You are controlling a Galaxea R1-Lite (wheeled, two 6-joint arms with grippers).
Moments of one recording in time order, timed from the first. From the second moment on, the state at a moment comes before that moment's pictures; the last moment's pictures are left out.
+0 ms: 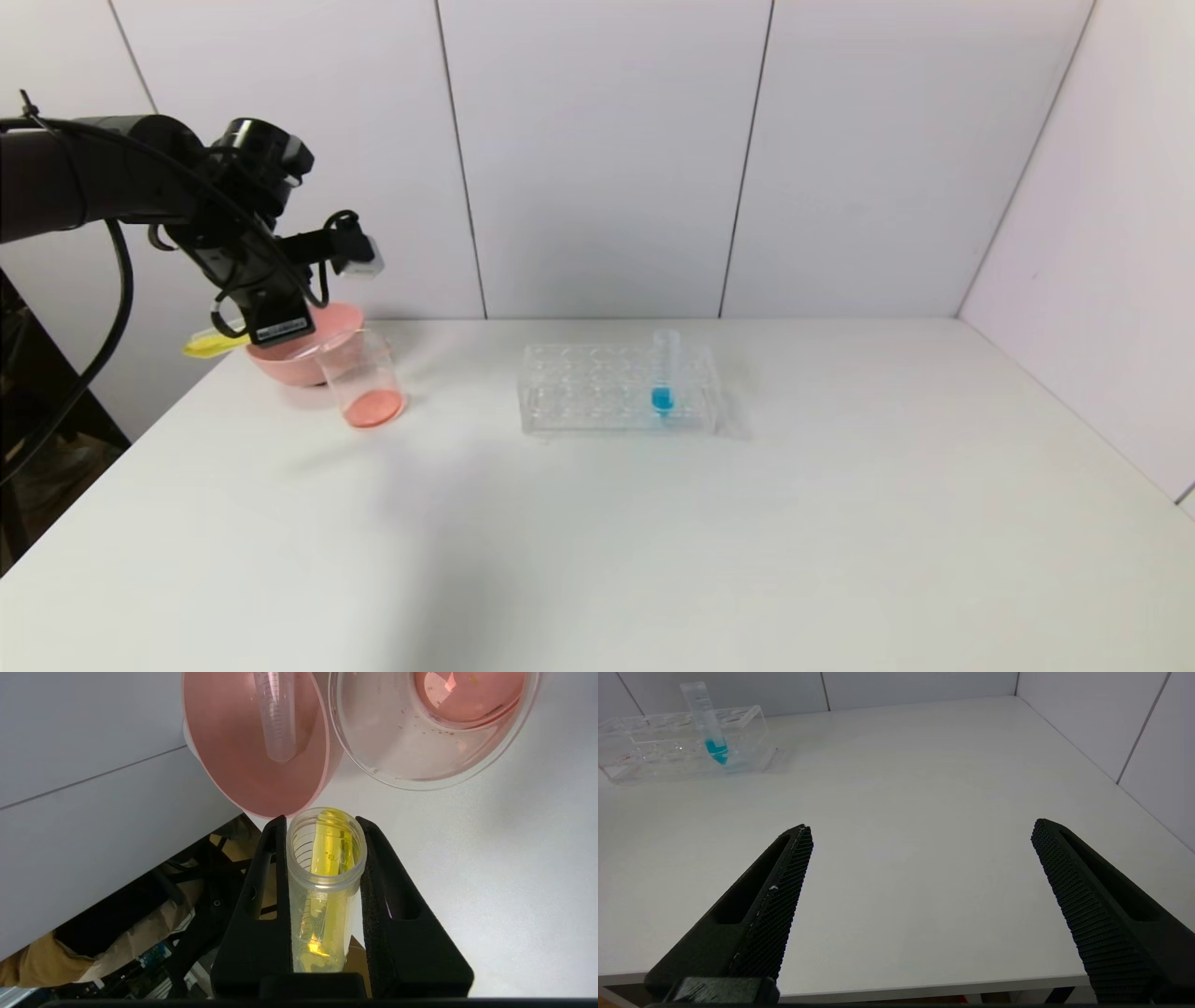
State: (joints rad) left arm -0.05 2.09 -2.00 0.77 0.29 1.03; right arm 0.00 0.00 0.00 0.00 -0.04 0.09
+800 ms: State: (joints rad) left arm -0.16 2.14 -1.99 0.80 0.56 1.04; right arm 0.00 0.00 0.00 0.00 -0.04 0.09
